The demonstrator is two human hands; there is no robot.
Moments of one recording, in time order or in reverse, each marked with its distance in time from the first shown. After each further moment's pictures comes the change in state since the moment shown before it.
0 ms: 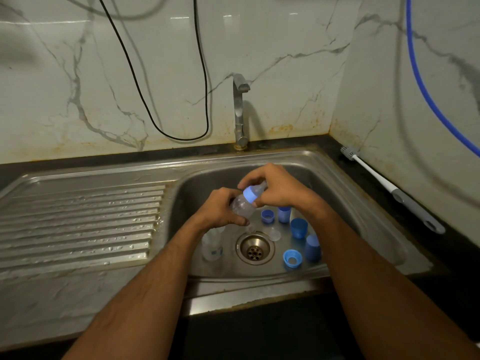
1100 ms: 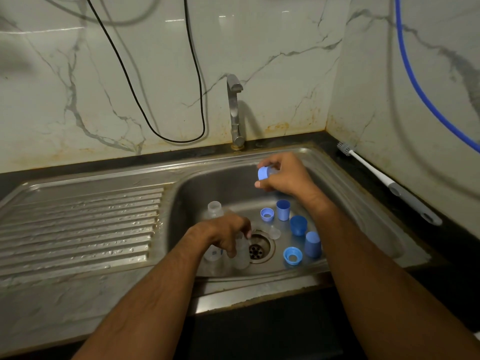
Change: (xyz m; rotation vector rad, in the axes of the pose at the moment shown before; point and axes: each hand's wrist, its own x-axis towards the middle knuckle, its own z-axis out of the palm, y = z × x) left_hand -0.011 0.004 0.019 0.407 -0.557 -0.018; right_hand 0.004 0.013 -0.013 0.284 0.323 0.252
